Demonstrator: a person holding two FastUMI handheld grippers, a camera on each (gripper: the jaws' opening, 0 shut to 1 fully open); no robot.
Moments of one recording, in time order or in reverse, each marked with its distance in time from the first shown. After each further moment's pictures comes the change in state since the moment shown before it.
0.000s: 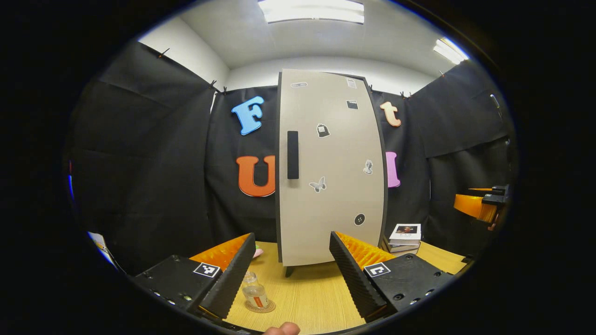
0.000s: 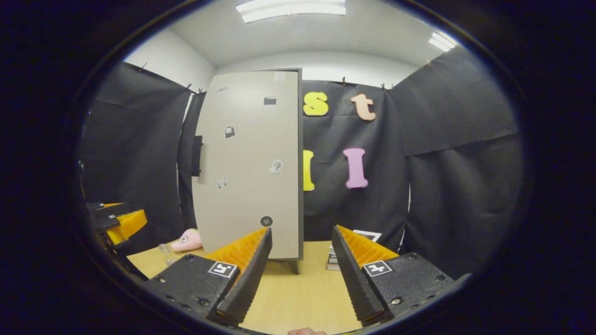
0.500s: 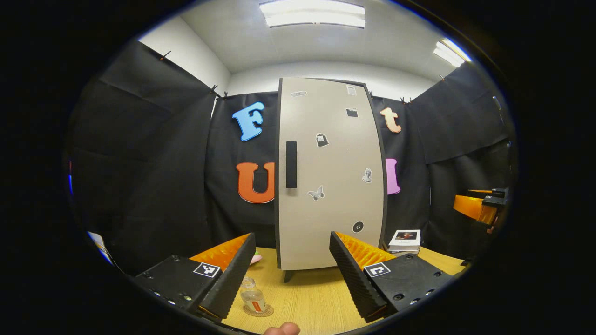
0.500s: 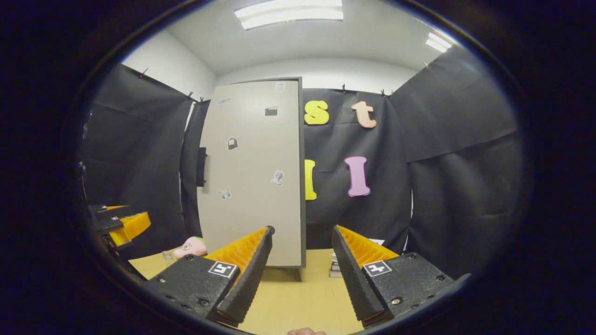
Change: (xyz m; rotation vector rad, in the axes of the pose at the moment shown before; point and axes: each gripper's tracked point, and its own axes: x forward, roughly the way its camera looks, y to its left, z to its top) left arm 0.004 -0.007 0.013 -0.015 -0.039 -0.005; right arm 0.000 -0.003 0.018 0.021 -0.068 0.013
